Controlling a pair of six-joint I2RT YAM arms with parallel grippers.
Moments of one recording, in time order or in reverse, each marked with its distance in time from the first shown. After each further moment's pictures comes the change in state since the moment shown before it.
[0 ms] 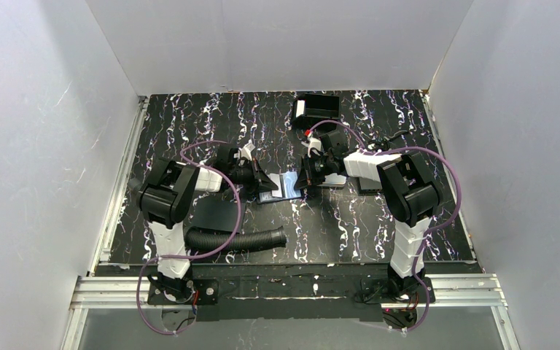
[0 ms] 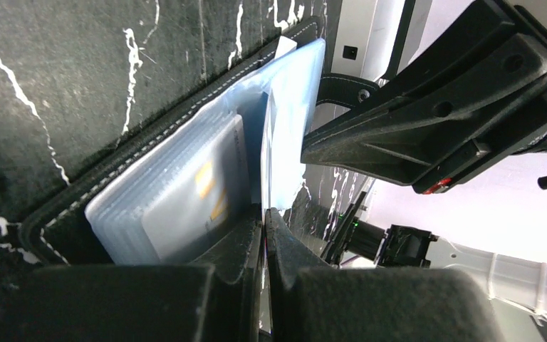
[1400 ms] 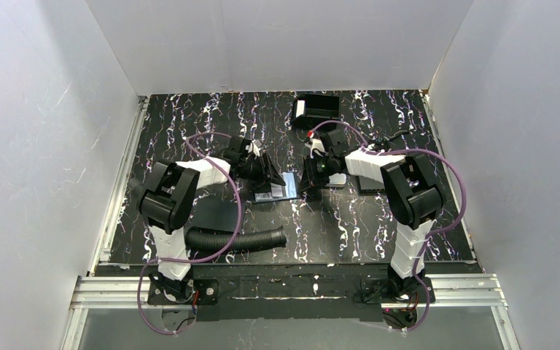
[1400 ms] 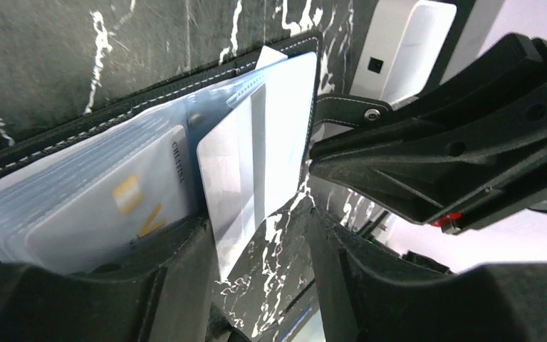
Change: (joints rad) left arm -0.071 -0.036 0.161 -0.358 -0.196 0.020; right arm -0.005 -0.035 0.017 -0.136 0.085 0.000
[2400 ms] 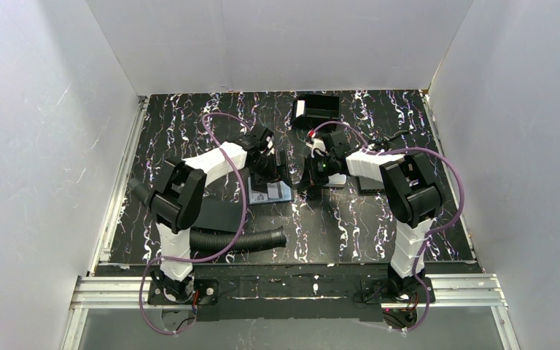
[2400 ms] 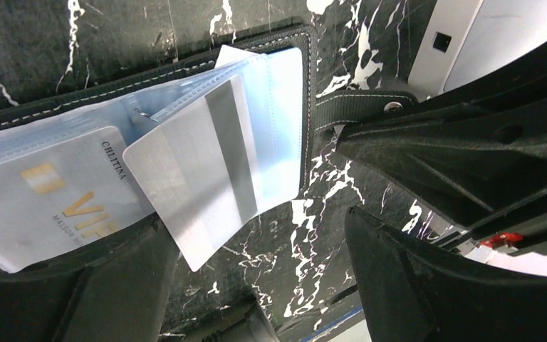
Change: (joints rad) left arm -0.125 0.048 0.311 -0.500 -0.267 0.162; right arm -0.015 0.016 -0.019 0.073 -0.048 0.033
